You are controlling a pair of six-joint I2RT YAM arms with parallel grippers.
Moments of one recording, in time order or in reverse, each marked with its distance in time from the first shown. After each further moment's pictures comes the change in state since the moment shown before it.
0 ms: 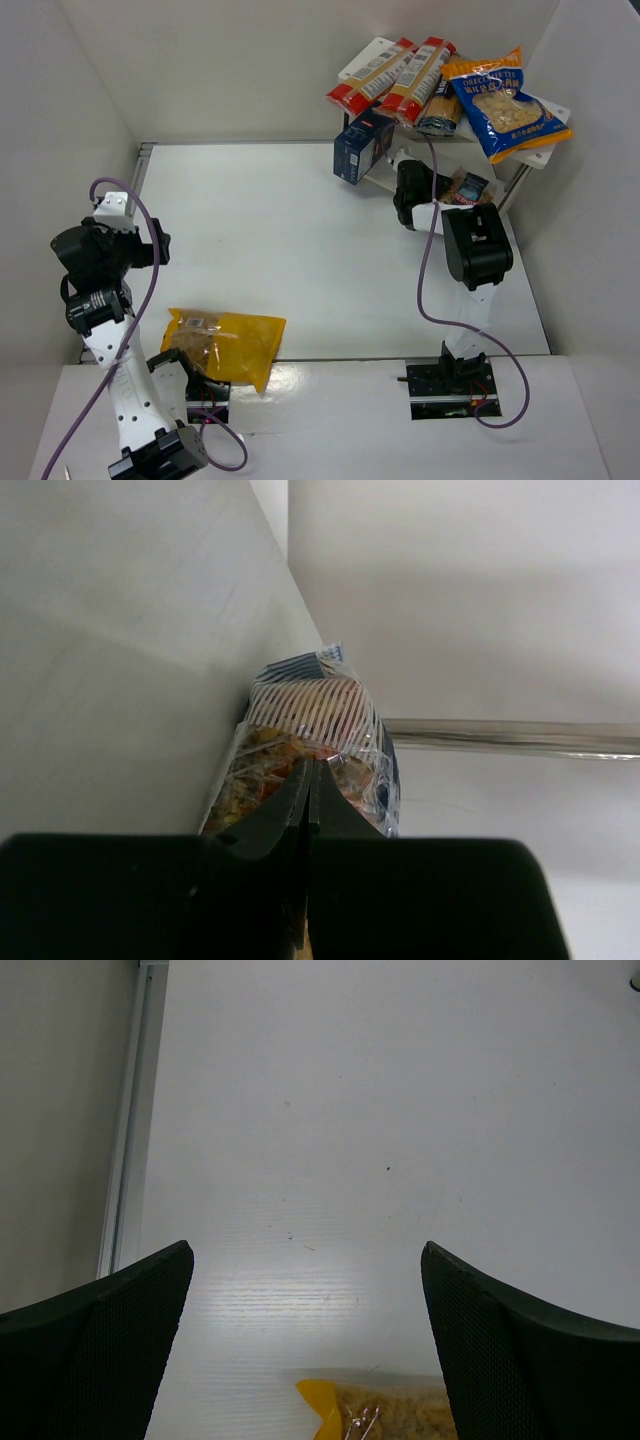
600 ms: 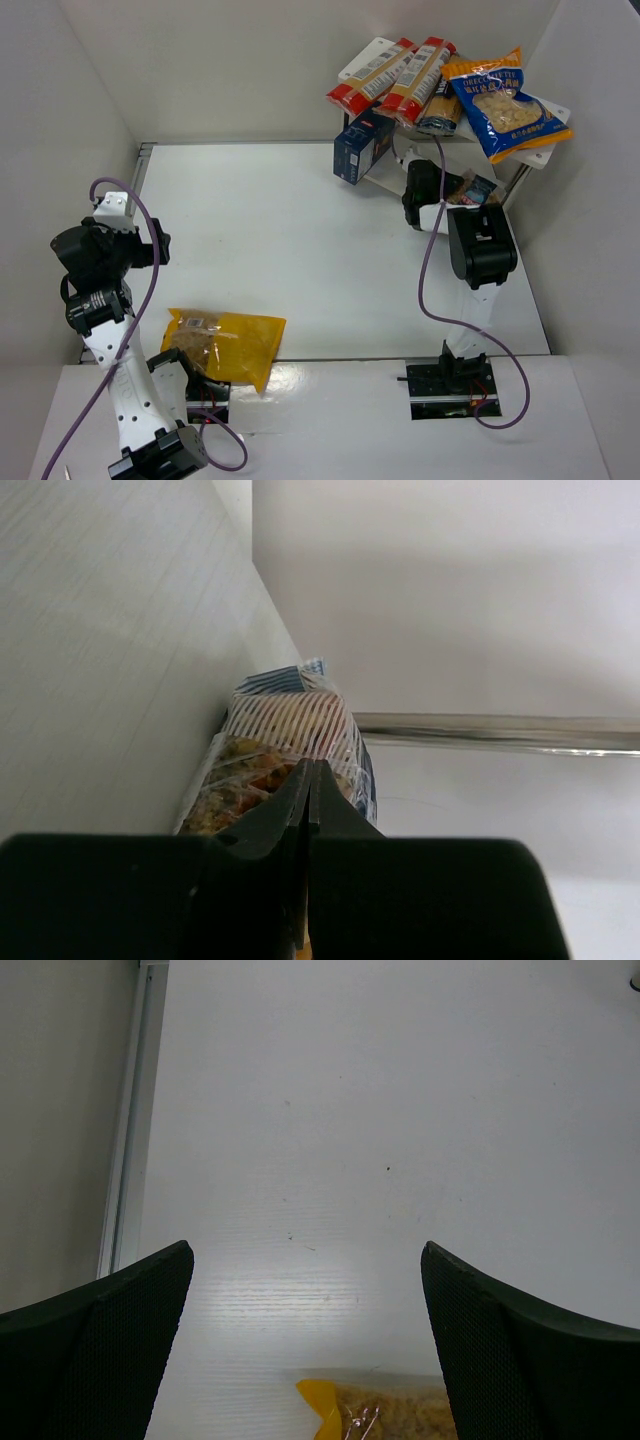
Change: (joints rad) left arm 0.000 0.000 0.000 0.000 0.000 0.000; right arm -0.060 0.000 -0.015 0.067 -0.009 -0.087
